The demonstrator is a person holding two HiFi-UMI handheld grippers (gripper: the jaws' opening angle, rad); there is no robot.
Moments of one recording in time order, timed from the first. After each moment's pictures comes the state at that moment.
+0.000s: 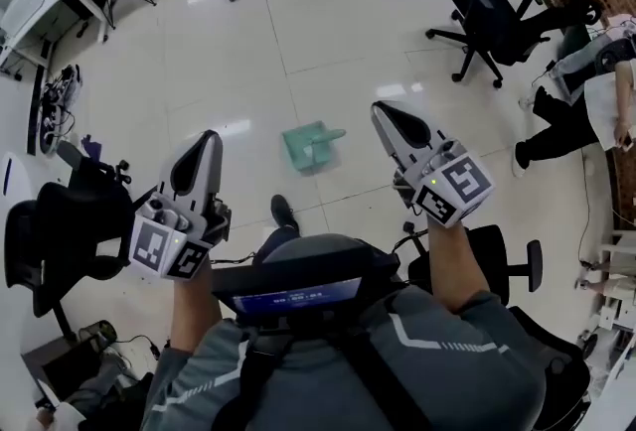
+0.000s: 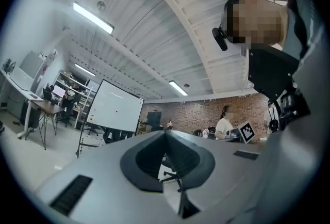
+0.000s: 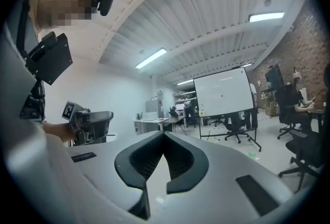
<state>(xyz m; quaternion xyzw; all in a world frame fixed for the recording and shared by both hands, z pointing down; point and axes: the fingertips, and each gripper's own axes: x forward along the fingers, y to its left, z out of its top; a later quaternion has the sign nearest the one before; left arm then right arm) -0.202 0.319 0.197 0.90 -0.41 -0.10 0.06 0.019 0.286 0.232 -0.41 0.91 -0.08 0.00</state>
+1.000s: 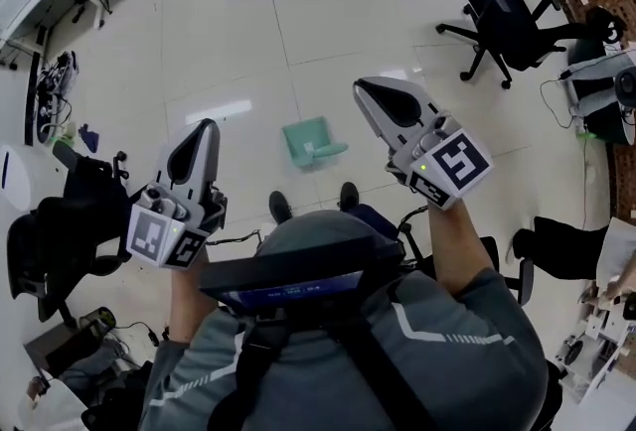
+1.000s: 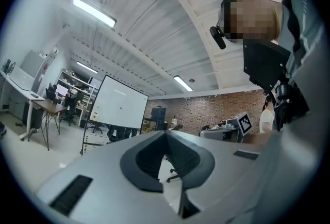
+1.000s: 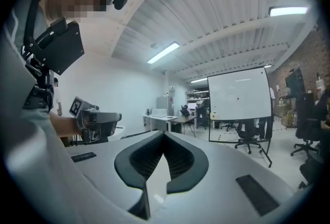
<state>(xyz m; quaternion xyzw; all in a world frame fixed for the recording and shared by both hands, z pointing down) -0.177 0.152 0.212 0.89 -0.44 -0.07 0.07 0.010 0.110 0.220 -0.33 0.94 -0.03 -0.03</state>
